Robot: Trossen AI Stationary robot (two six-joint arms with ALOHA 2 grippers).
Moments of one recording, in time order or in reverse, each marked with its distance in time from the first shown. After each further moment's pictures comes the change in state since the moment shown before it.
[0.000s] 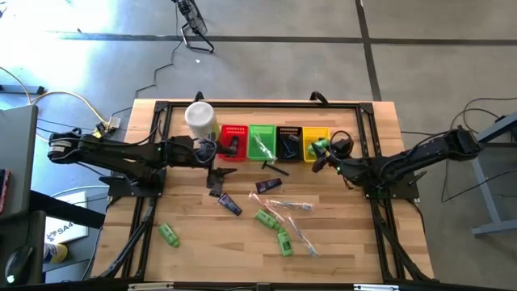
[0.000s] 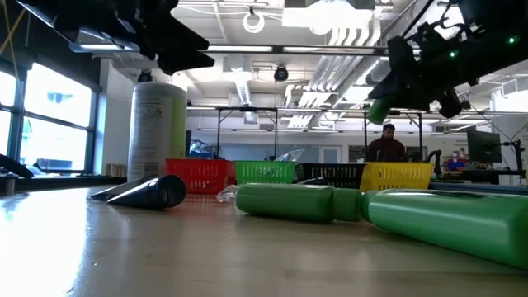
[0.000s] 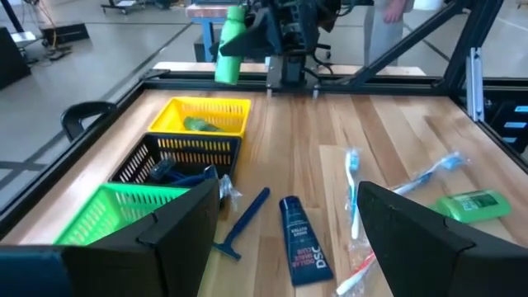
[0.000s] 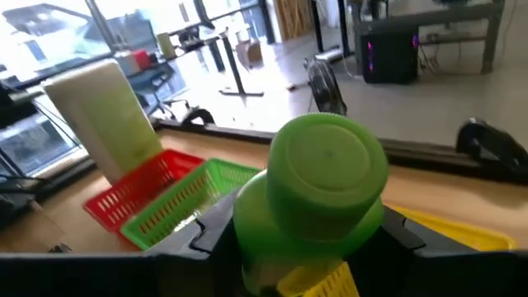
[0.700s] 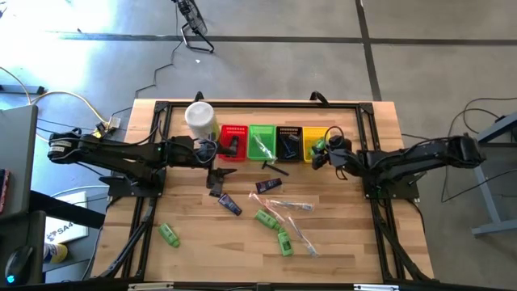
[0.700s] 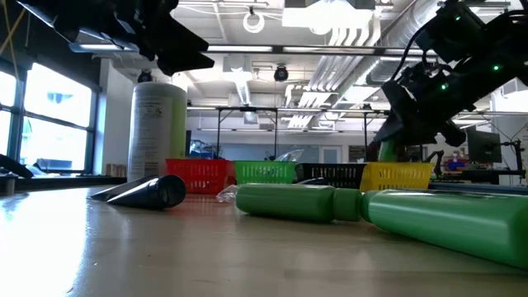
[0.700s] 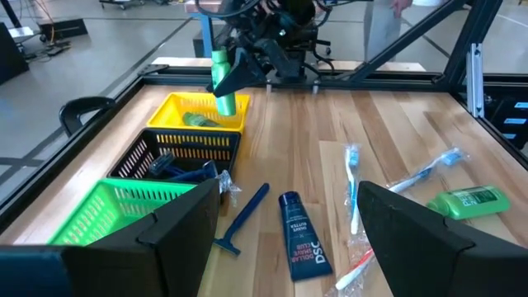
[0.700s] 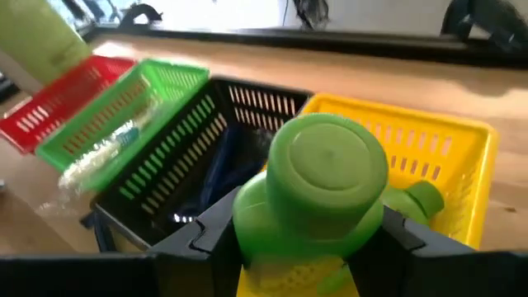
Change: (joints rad) left arm 0.000 0.001 0.000 -0.009 0.001 -0.002; right arm -0.230 0.027 0.000 -0.291 -0.351 0.197
